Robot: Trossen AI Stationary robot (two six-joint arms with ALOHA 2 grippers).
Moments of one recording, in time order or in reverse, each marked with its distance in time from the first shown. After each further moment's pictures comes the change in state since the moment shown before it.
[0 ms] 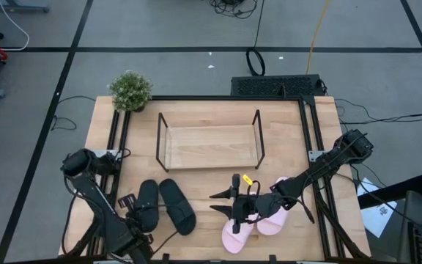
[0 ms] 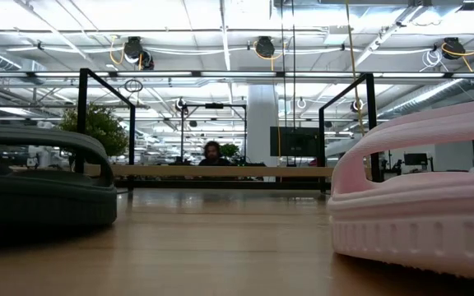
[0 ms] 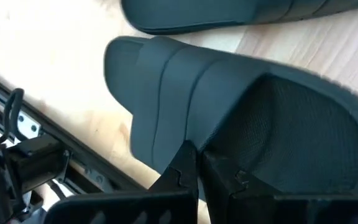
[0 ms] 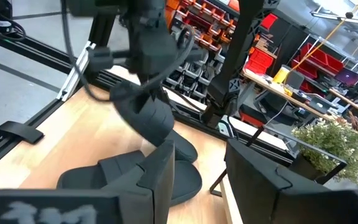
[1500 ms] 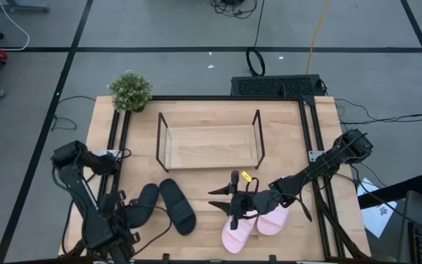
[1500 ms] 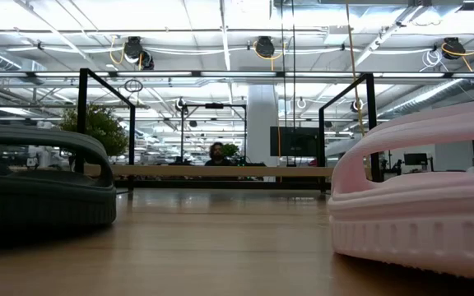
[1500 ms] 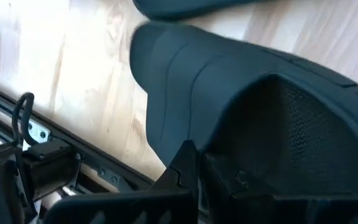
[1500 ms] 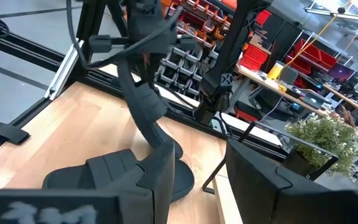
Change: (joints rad) left arm -0.102 -0.104 -0.140 0.019 -0.042 -0.023; right arm -0.028 0.000 0.000 0.000 0.000 0.007
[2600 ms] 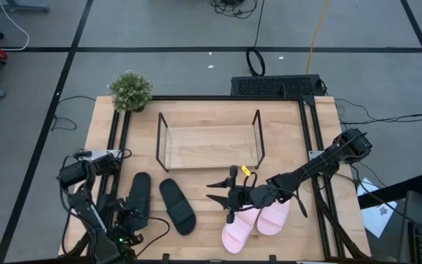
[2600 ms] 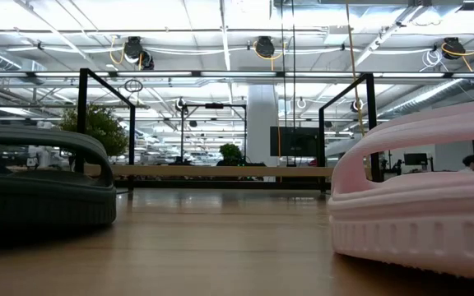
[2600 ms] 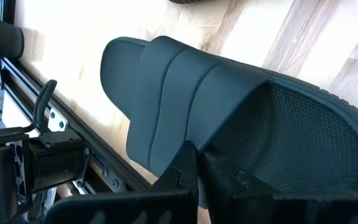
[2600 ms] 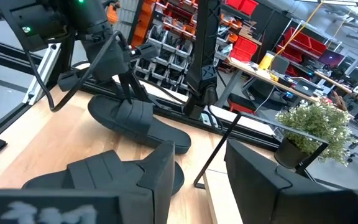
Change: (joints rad) left arm -0.071 0.207 -0.009 -0.016 -0.045 -0.150; right arm -0.047 0.000 0.000 0.001 0.000 0.046
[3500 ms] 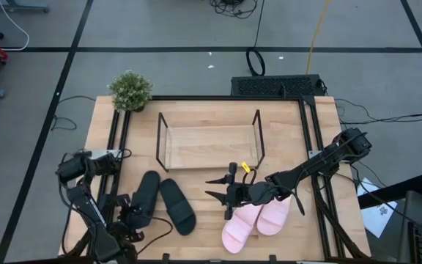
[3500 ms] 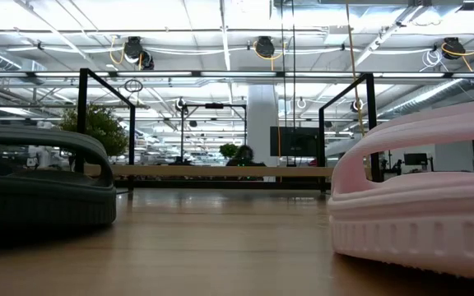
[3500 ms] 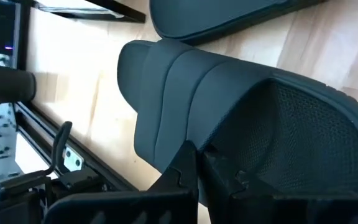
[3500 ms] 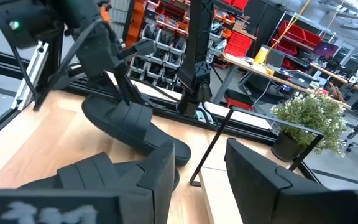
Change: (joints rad) left arm 0.015 -0.064 -0.021 -0.001 -0.100 0.131; right arm -0.025 0.000 0.000 0.000 0.000 0.037
